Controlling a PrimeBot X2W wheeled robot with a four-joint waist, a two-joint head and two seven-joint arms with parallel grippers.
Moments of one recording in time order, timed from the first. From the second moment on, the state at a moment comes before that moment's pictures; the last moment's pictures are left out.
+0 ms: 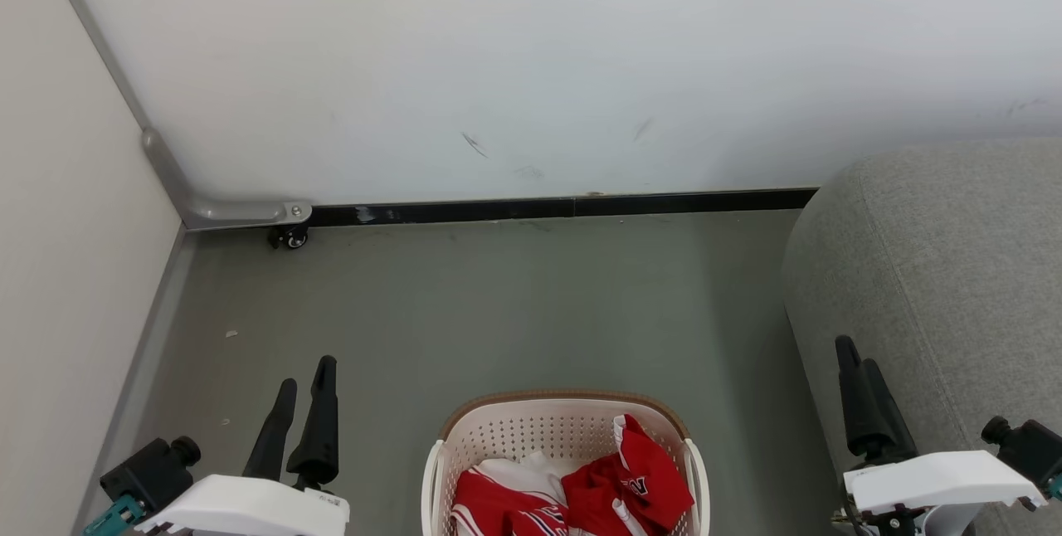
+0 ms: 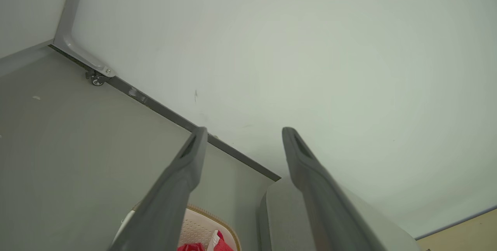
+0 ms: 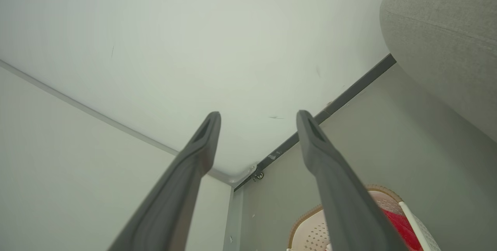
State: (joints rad) left arm -0.01 0.04 -0.07 0.18 -0.84 -0.07 -0.08; right arm -0.02 -0.07 0.02 0.32 0.99 0.12 -0.09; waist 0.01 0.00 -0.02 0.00
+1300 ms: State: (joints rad) left arm 0.03 0.05 -0.19 0.23 -0.21 0.08 -0.22; right arm -0.04 -0.06 0.12 0.44 0.30 0.12 -0.18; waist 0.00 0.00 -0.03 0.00
